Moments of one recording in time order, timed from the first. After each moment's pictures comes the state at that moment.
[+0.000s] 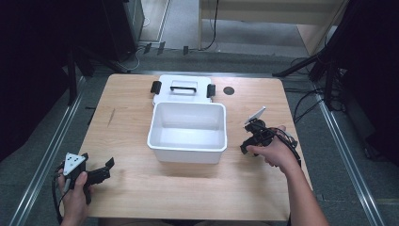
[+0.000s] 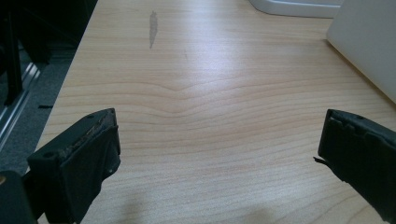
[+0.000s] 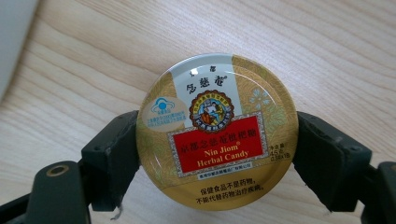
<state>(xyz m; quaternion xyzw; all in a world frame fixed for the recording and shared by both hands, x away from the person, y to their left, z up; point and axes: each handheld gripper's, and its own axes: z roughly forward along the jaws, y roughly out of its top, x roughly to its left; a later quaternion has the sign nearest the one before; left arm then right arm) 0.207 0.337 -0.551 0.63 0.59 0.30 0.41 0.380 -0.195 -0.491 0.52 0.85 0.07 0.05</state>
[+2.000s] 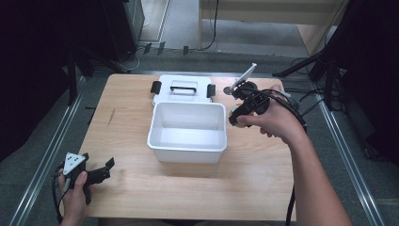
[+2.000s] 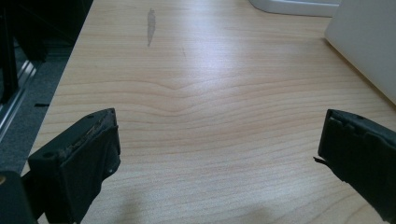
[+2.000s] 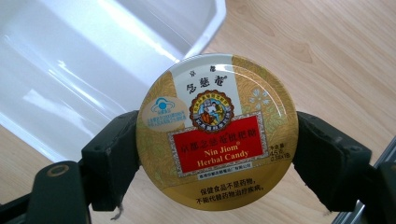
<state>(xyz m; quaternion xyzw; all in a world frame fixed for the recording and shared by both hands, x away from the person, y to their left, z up) 0.208 0.338 -0.552 0.63 0.59 0.30 0.41 0.379 -0.134 -0.339 0.43 0.89 0.12 0.10</state>
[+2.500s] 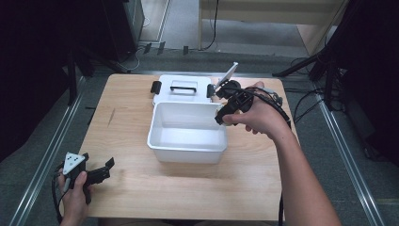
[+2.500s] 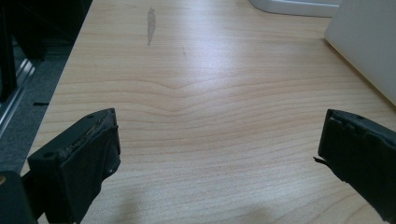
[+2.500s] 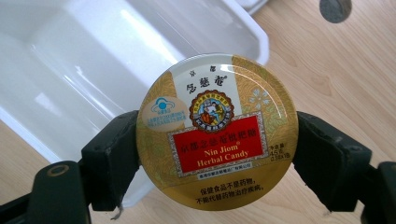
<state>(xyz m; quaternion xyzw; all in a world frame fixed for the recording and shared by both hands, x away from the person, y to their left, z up) 0.208 0.339 -0.551 0.63 0.59 0.29 0.41 0.383 -0.096 -0.341 0.39 0.91 0.13 0.11</state>
